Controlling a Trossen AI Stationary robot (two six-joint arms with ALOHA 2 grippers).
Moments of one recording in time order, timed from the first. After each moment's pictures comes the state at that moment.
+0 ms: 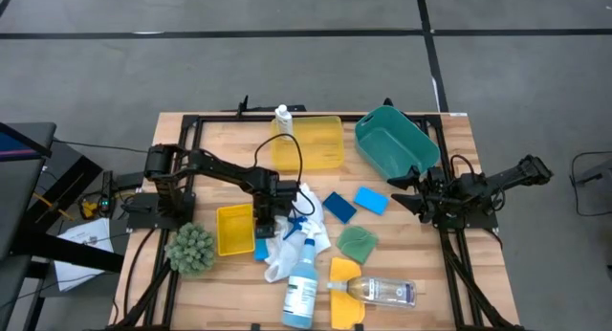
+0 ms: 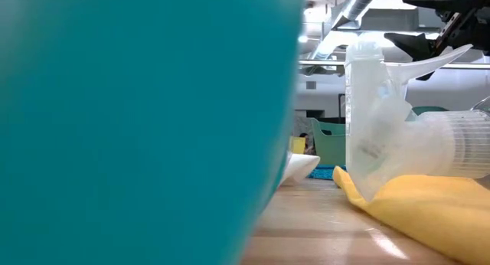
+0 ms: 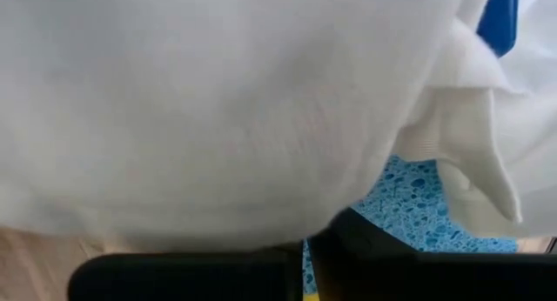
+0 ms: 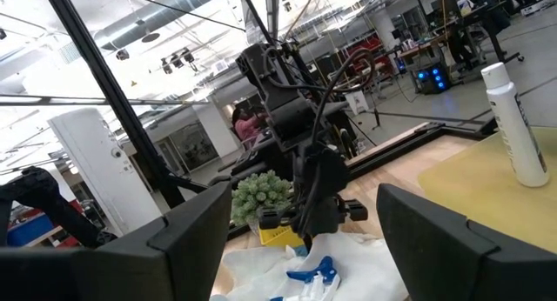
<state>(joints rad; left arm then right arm) 0.04 1.86 1.06 -0.74 0.40 -0.04 0.35 0.12 0.03 0.30 0.44 0.39</state>
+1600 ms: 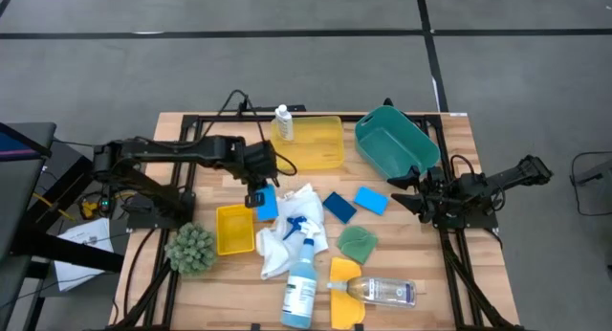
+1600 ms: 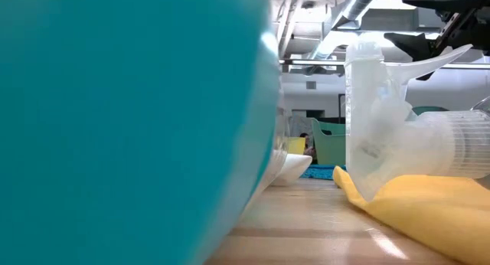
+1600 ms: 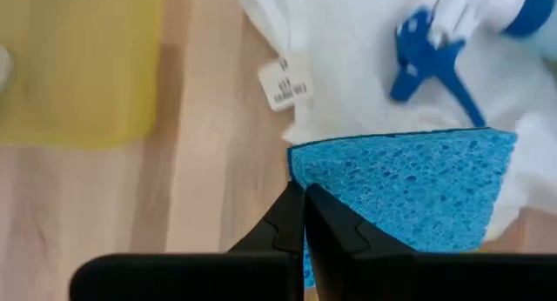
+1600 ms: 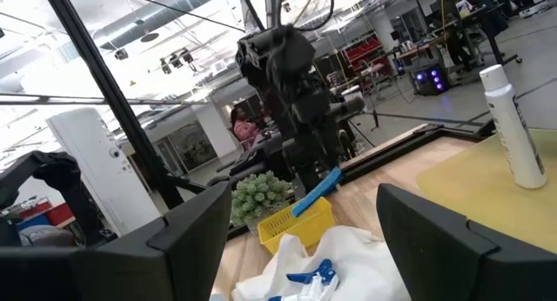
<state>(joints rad) 0.16 1.42 1.13 -0.89 0.01 0.05 0.35 0.12 0.03 0.30 0.45 0.39</state>
